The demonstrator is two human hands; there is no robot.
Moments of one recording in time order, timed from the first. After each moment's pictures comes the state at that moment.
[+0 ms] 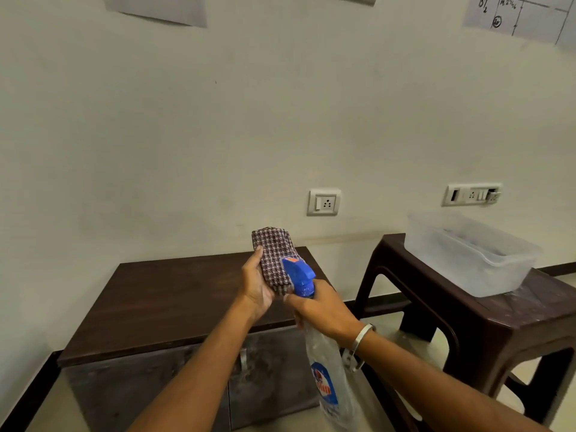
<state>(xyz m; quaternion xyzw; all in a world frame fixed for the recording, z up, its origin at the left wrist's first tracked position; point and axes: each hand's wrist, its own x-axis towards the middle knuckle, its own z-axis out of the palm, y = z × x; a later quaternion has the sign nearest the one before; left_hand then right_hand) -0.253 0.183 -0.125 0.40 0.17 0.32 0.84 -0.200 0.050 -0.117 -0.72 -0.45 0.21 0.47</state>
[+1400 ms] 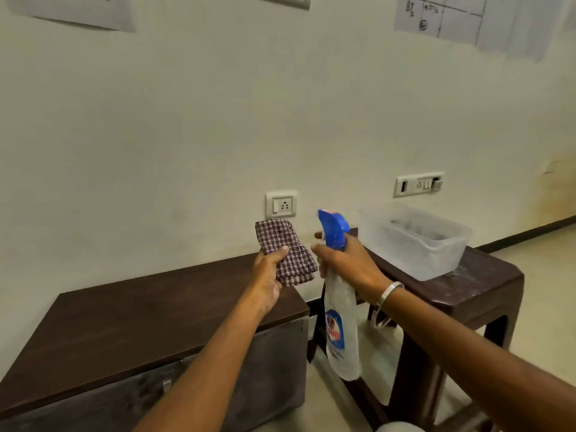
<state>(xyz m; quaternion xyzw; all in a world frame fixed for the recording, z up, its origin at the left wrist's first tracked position) -0.179 0.122 -0.098 0.45 0.19 0.29 0.83 -0.124 -0.026 -0.048 -0.74 -0.38 0.10 0.55</state>
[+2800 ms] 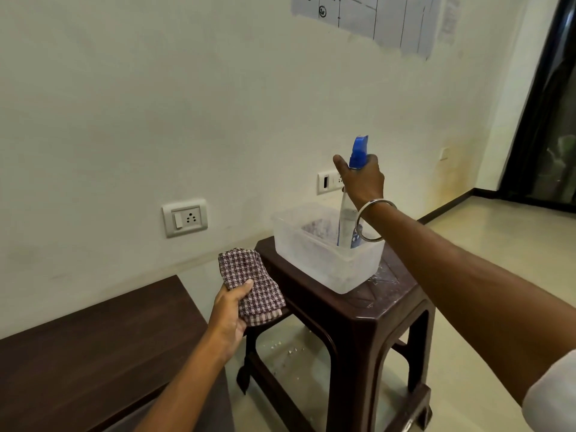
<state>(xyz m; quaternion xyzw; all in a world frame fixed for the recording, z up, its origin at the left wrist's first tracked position) -0.062 0.071 -0.146 0.49 0.18 0.21 0.83 0.128 -0.096 0.020 -0.74 -0.13 -0.20 0.62</state>
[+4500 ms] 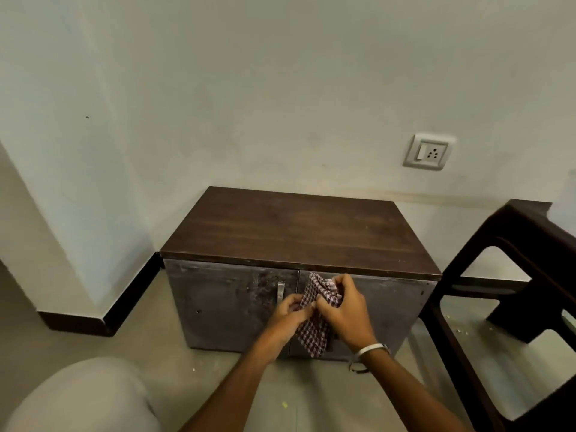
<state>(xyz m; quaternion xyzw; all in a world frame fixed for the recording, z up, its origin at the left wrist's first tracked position) -0.363 0.178 -0.322 0.54 0.38 0.24 0.71 -0.242 0.106 -0.286 -0.70 -0.47 0.18 0.50</state>
